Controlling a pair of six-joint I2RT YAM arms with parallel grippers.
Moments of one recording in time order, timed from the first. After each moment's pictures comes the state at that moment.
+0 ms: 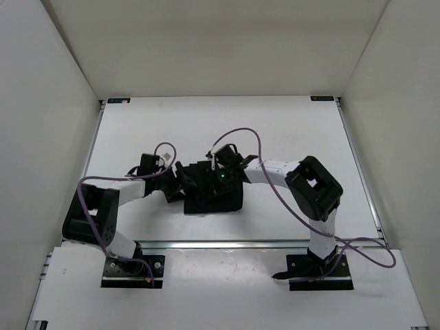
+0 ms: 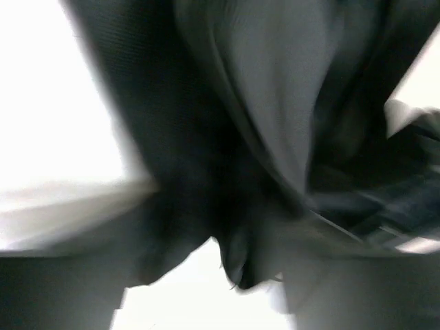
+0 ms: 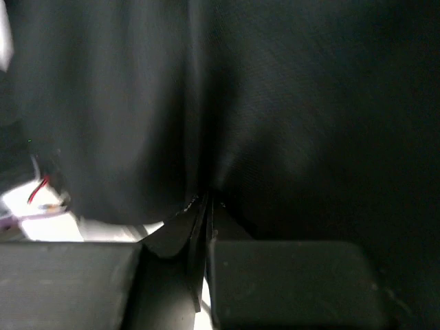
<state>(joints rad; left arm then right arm) -0.21 1.54 0.55 0.02 0.57 -0.78 0.77 1.89 1.15 -0.22 -0.50 0.52</state>
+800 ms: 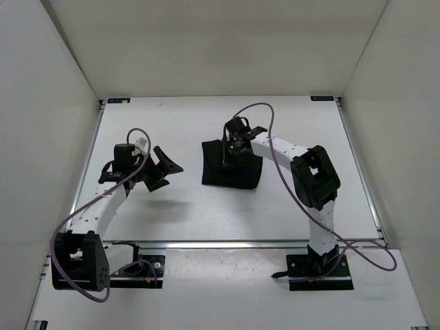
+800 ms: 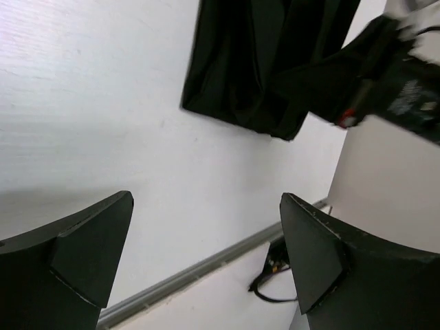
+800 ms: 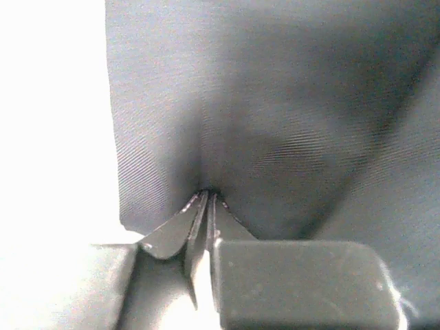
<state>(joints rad) -0.05 1.15 0.71 -0.33 0.53 -0.72 0.61 2.05 1.53 -0.56 -0.22 0.56</state>
